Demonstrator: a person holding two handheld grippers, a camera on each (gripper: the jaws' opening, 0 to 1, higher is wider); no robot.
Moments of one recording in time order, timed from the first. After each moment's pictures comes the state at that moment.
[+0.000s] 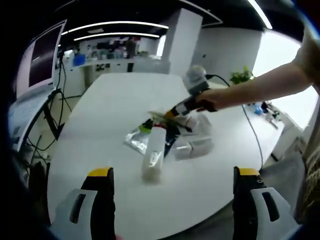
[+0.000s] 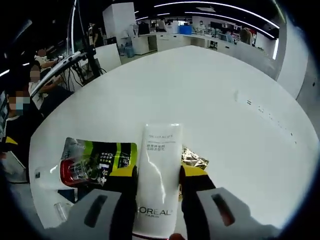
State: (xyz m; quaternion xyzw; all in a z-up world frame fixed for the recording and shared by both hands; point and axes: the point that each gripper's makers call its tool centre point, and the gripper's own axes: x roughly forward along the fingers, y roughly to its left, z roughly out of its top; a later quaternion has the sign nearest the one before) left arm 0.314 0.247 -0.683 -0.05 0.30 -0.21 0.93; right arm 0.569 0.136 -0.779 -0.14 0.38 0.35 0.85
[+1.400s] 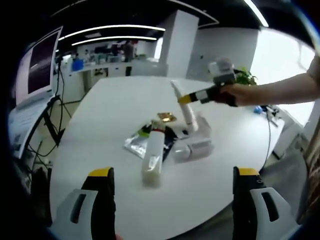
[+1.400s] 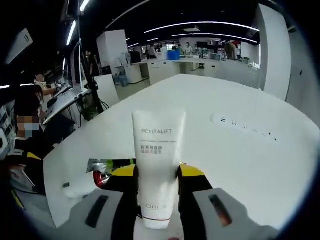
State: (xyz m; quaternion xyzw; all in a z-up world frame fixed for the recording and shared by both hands) left arm 0.315 0.241 -0.677 -0.04 0.29 -0.22 0.93; right arm 0.539 0.091 -0.682 -0.05 0.28 0.33 0.90
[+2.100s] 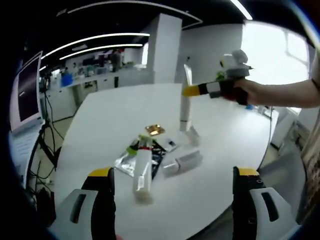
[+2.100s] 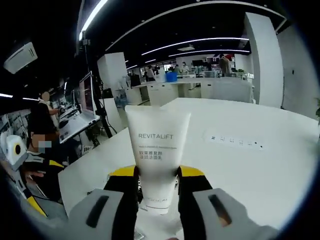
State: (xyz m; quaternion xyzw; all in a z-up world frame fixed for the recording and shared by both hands) left arm 0.325 0.205 -0.642 0.01 0.26 -0.26 0.93; right arm 0.489 0.067 -0.603 -0.01 0.20 0.33 0.92
